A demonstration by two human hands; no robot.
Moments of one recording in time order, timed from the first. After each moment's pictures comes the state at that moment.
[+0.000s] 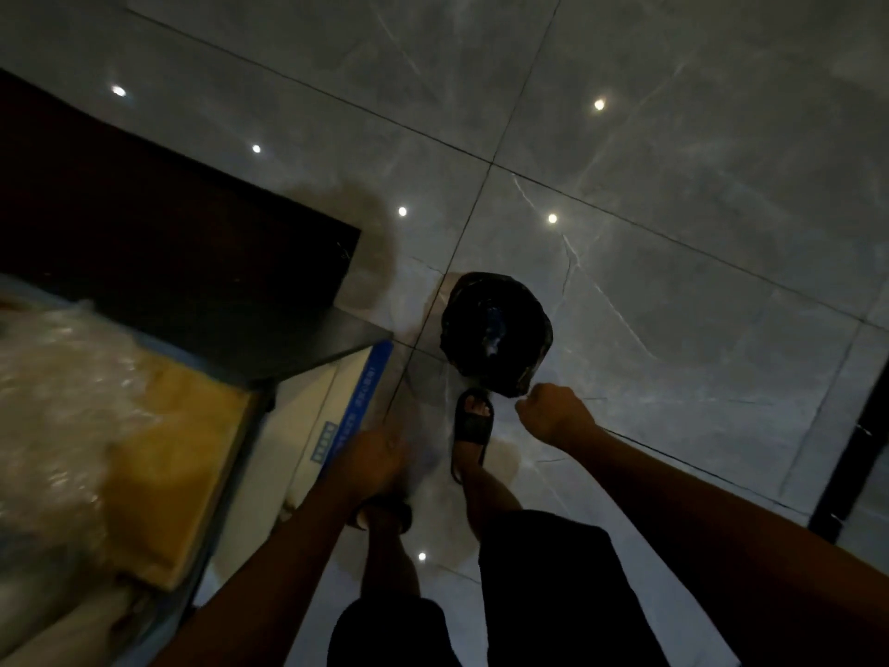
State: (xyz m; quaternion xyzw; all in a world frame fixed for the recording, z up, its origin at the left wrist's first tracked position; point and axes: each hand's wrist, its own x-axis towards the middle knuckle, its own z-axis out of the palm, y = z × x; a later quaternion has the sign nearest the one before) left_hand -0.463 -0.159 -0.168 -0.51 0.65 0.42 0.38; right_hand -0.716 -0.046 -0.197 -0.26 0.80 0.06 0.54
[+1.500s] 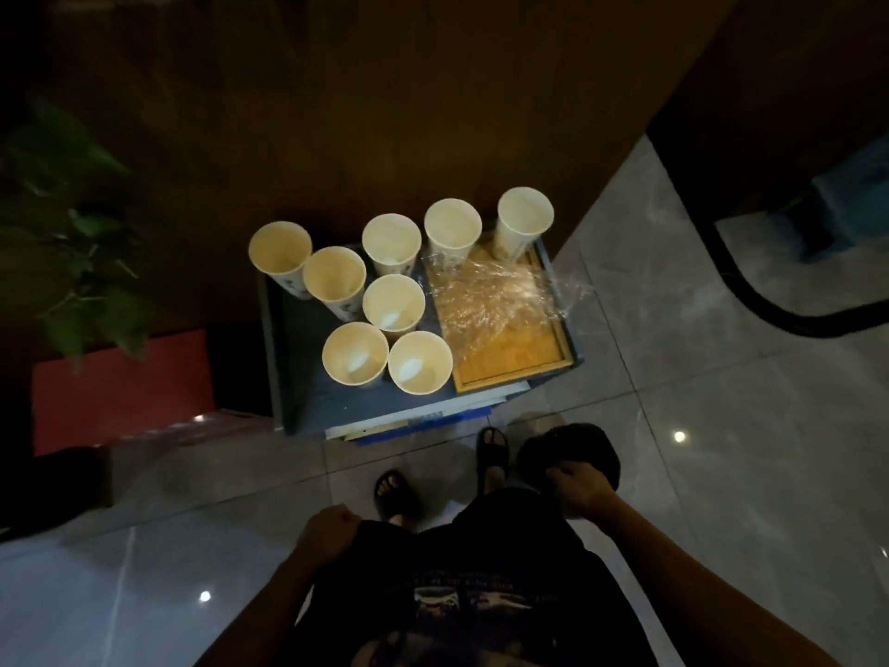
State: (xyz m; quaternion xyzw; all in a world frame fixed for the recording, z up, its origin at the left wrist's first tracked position) left_hand -0.187 0.081 -0.031 -0.79 0.30 0.54 0.04; right_hand -0.536 -0.094 0.006 -0.52 0.70 0.21 0.45
